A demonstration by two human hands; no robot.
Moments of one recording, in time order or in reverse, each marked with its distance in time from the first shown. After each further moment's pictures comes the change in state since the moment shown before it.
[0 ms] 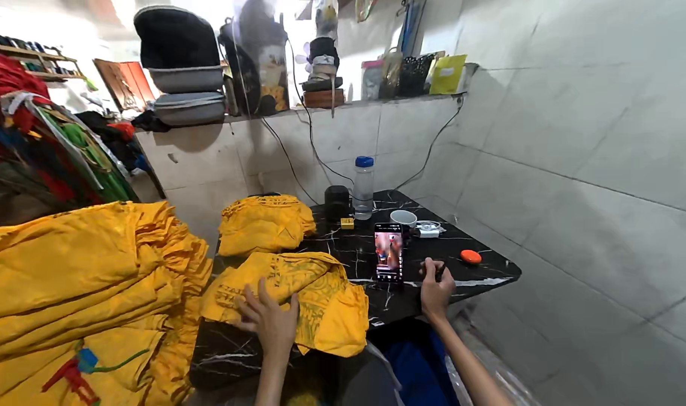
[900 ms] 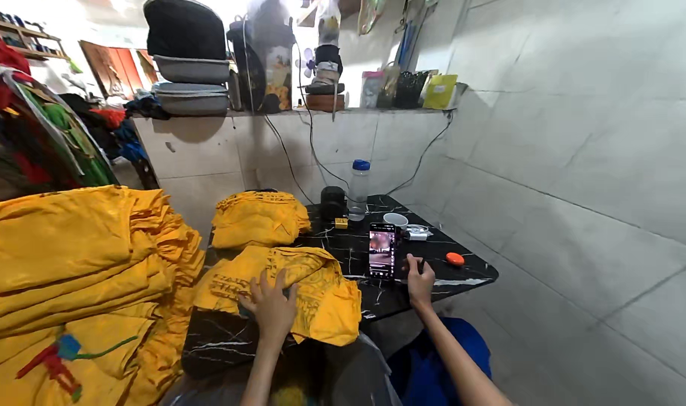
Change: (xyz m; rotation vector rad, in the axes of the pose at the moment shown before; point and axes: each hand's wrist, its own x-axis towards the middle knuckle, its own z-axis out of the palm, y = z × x) left_hand 0.005 0.003 -0.005 -0.022 -0.257 0.175; right_hand 0.006 -0.001 -0.001 -0.069 -0.147 0.125
